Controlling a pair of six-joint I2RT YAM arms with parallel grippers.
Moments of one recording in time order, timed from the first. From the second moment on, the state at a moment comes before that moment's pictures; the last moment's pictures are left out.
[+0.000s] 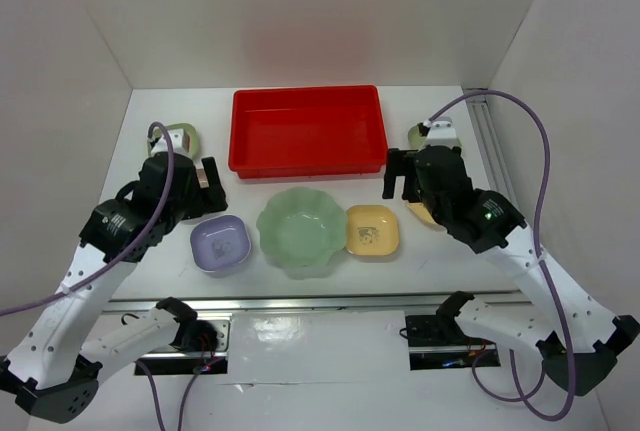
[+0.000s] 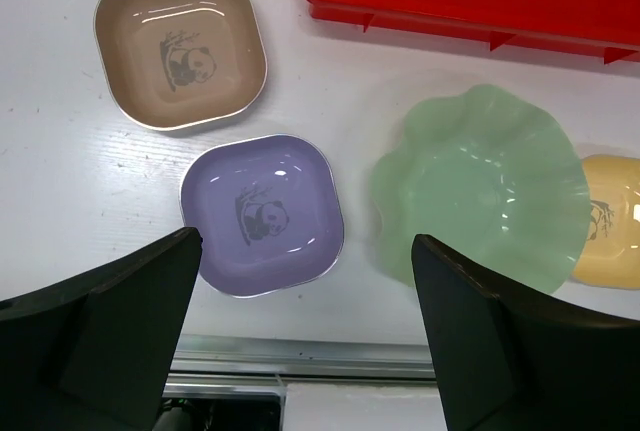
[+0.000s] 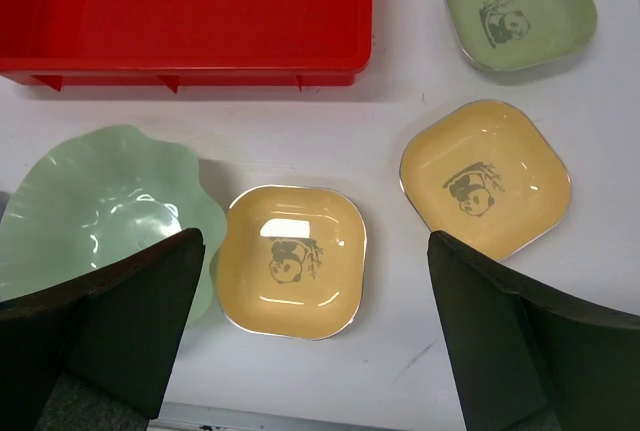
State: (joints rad) left arm -0.47 0.89 1.23 -1.05 -0.38 -0.53; right arm 0.66 0.95 1.15 -0.76 0.48 0.38
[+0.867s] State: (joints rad) left arm -0.47 0.82 1.07 -0.95 -0.11 -0.48; right arm 0.68 1.48 0.89 -0.18 0.03 0.28
